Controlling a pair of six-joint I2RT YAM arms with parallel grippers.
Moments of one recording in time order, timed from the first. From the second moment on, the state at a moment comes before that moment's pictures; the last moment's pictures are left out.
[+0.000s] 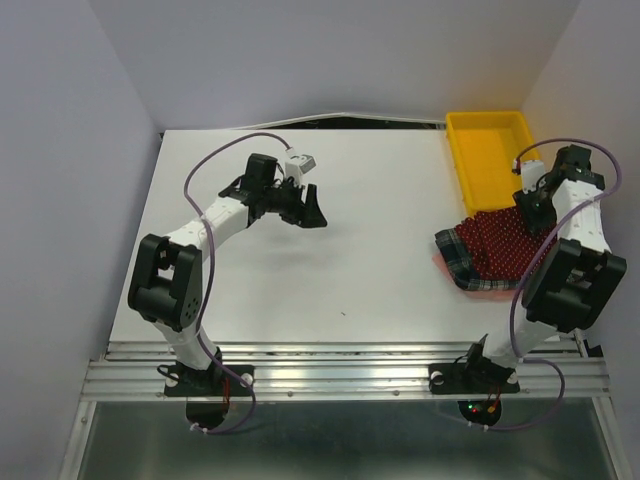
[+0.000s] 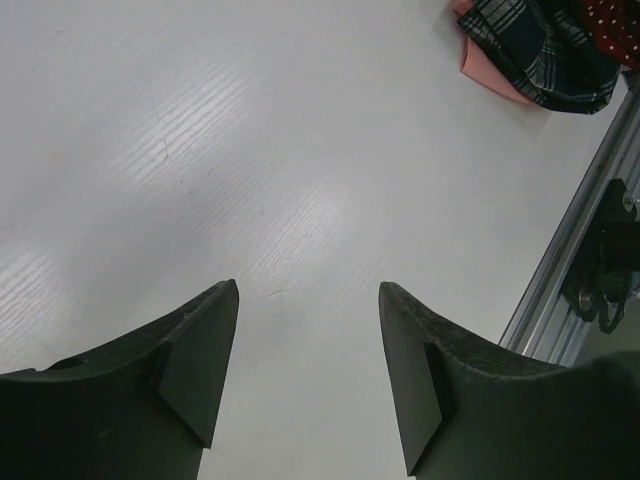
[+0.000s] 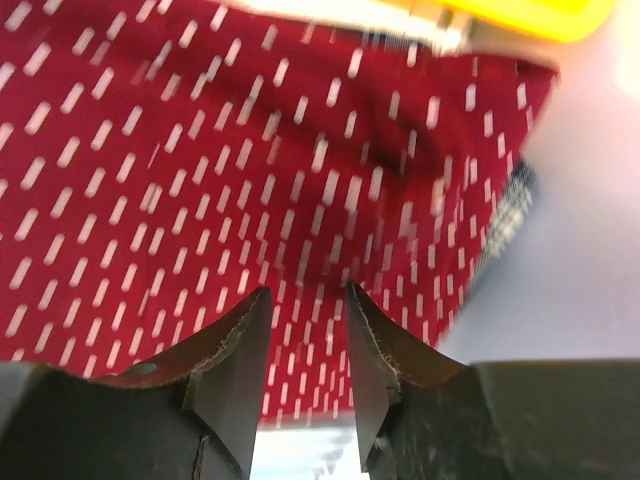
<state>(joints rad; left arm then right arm) -0.37 1.68 1.19 -0.22 0.70 -0.11 -0.44 1.62 1.45 -0.97 -0.04 -0.74</state>
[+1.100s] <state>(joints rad) -0.20 1.45 1.41 -0.66 0.27 0.21 0.19 1.56 1.28 -0.73 -0.53 -0.24</state>
